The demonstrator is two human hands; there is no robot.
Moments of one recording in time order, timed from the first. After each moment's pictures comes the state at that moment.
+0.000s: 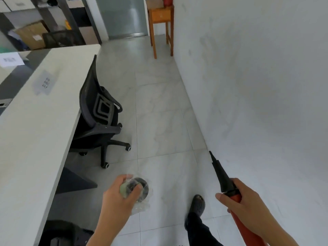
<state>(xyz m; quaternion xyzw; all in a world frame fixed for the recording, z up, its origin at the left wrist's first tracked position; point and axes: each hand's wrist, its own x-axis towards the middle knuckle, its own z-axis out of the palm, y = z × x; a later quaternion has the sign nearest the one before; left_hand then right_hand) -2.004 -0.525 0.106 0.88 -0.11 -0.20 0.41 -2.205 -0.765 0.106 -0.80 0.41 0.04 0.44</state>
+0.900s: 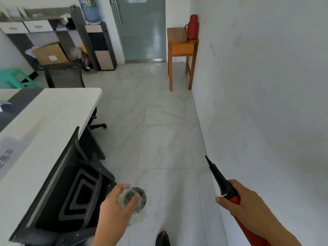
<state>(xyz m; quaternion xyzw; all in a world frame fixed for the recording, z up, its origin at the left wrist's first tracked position) -1.518 -0.892 0.108 0.87 -0.04 -0.13 0.47 -1.674 -1.172 0.121 -0.87 0.32 0.08 0.37</state>
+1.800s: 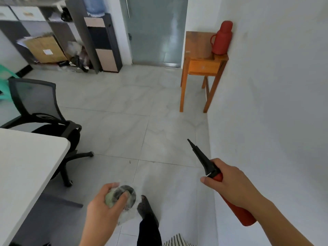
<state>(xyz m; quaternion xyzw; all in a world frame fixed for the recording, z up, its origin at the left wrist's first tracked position) -1.000 -1.211 0.099 0.87 0.04 -0.10 0.47 -1.069 -1.524 0.138 -0.92 0.20 0.12 0.32</state>
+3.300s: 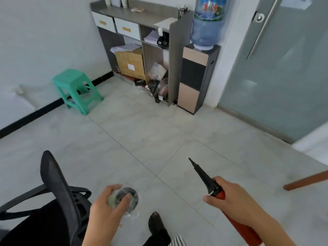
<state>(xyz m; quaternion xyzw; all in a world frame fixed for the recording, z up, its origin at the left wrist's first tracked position) -0.020 -1.137 0.095 0.83 0.28 0.03 0.49 0.066 -1.445 0.107 -0.93 -0.05 0.27 0.26</state>
